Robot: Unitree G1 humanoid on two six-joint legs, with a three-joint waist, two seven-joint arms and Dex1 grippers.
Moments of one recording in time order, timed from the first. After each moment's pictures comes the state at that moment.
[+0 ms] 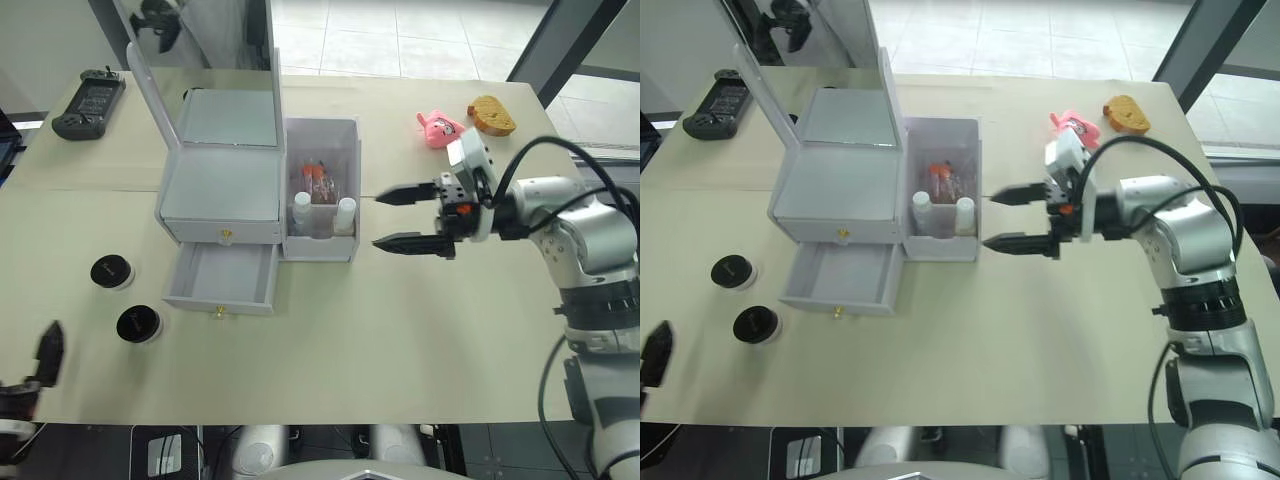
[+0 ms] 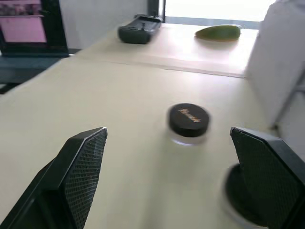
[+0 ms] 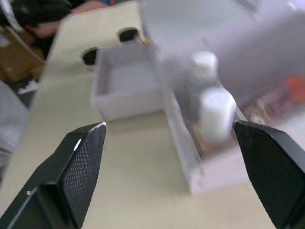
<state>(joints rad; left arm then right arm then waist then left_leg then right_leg) 0.70 0.47 0.85 -0.33 -0.79 0.07 -0.38 -0.68 -0.78 0.10 0.10 0.51 0.55 1.28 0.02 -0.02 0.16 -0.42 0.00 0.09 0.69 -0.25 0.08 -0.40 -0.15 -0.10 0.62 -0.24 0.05</state>
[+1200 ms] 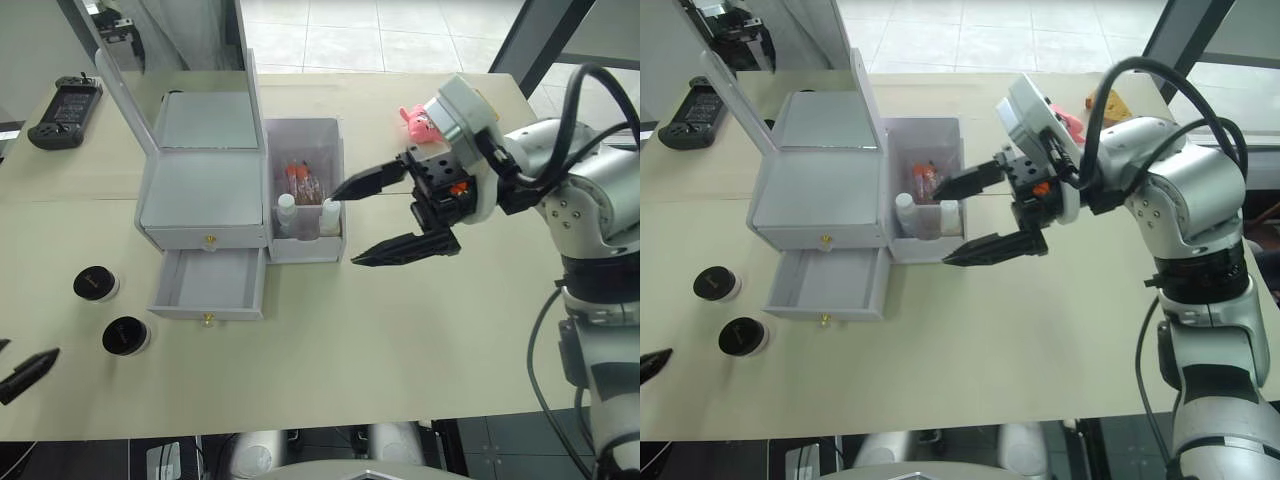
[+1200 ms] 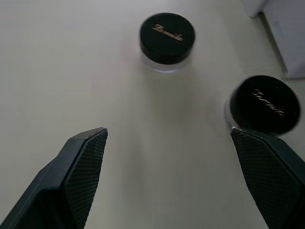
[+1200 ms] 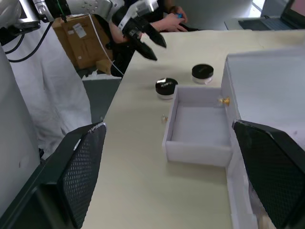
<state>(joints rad) 0.79 0.87 0.96 -0.27 -0.72 0.58 -0.94 -1.00 -0.66 0.17 -0.14 0.69 0.78 1.39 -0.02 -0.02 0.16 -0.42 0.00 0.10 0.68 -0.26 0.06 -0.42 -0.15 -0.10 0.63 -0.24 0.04</state>
